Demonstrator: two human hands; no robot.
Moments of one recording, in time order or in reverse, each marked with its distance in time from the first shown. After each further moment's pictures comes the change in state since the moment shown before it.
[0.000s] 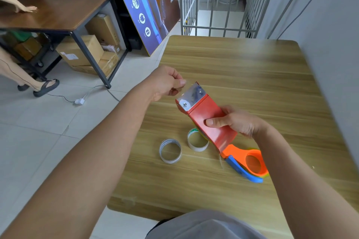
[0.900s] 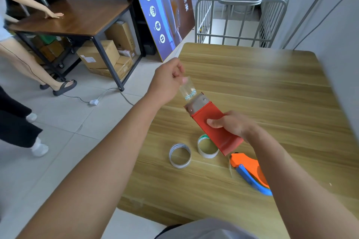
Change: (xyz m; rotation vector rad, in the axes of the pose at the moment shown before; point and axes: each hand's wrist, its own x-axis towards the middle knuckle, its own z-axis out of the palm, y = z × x) left_hand -0.013 -0.007 -0.020 0.297 0.339 0.350; right_hand 0.028 -0.015 0.019 -0.215 0.239 0.278
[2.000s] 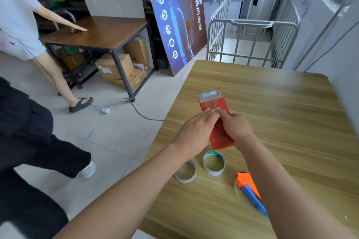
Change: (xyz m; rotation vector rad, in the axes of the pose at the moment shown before) left_hand -0.070 -0.003 0.060 0.558 -0.067 0.477; right_hand 0.006 -0.033 0.007 0.330 0.295 -0.108
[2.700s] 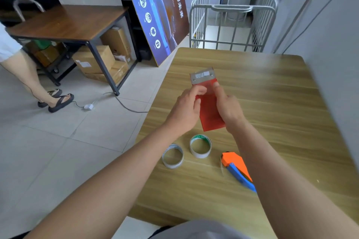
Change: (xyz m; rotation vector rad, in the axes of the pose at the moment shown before) left_hand 0.019 0.014 0.000 -0.503 0.050 -0.250; right_hand -0.012 0.004 -0.018 0.090 0.122 -0.016
